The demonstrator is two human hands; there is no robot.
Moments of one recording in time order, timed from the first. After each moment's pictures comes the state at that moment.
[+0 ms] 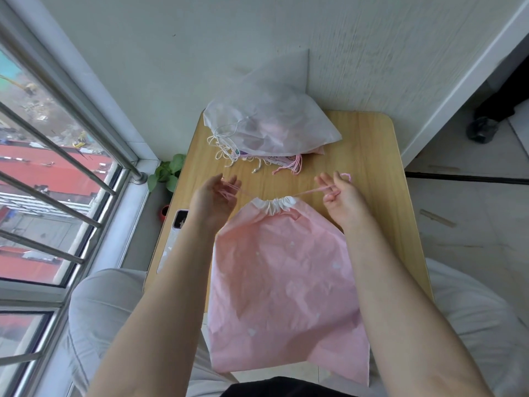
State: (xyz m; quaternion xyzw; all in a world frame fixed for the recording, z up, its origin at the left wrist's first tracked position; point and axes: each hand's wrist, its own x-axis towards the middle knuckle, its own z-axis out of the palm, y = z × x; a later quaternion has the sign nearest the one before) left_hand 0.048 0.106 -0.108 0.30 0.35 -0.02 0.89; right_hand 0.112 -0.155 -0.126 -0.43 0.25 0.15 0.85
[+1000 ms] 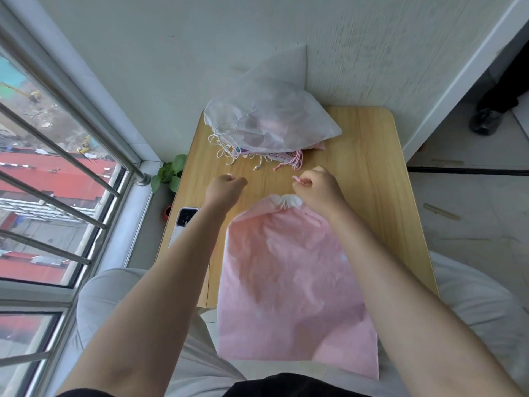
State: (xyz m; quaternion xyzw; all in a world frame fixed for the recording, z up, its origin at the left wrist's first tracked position) left_hand 0.060 0.090 -0.100 0.83 0.30 -0.06 0.47; right_hand 0.094 -0.120 -0.112 -0.92 -0.06 0.06 0.38
